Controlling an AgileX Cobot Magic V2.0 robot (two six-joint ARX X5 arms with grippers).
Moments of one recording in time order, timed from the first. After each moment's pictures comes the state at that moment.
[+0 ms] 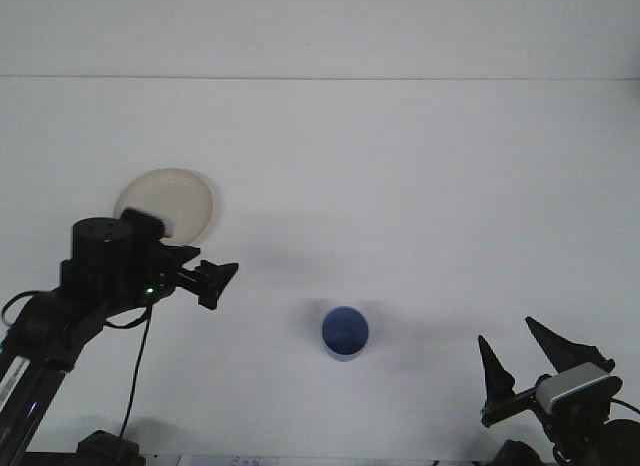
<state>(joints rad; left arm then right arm) -0.31 1.05 1.16 -0.68 0.39 -0.09 0.82 0.19 0.80 -0.82 0.42 0.15</state>
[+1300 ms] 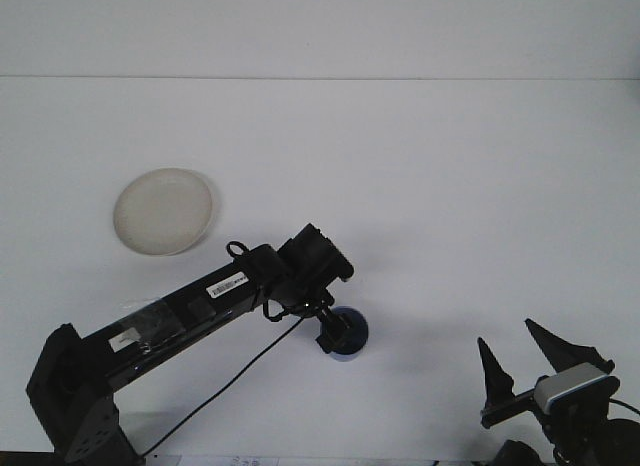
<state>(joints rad) -0.82 1.75 1.41 -0.71 0.28 0.07 0.82 0.19 0.80 -0.85 0.42 0.15</state>
